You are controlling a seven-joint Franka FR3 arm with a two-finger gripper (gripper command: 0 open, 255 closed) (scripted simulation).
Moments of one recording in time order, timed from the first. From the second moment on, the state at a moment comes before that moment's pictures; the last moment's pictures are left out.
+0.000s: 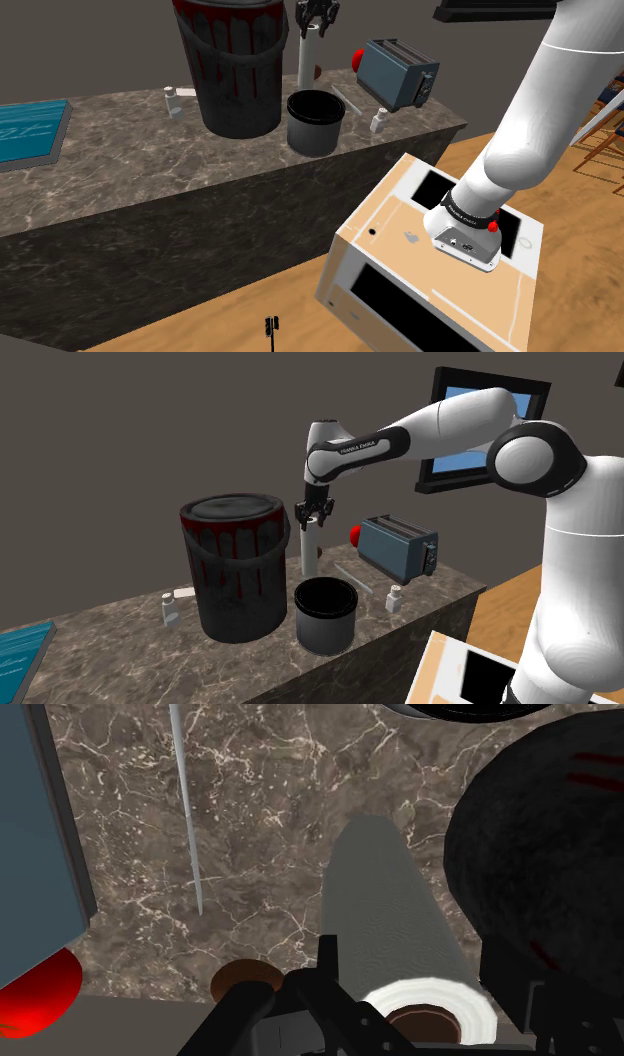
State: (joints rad) arm -0.05 0.19 -0.08 -1.68 -0.04 2.06 0.27
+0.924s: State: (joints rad) arm -0.05 0.19 -0.08 -1.48 -0.04 1.87 0.26
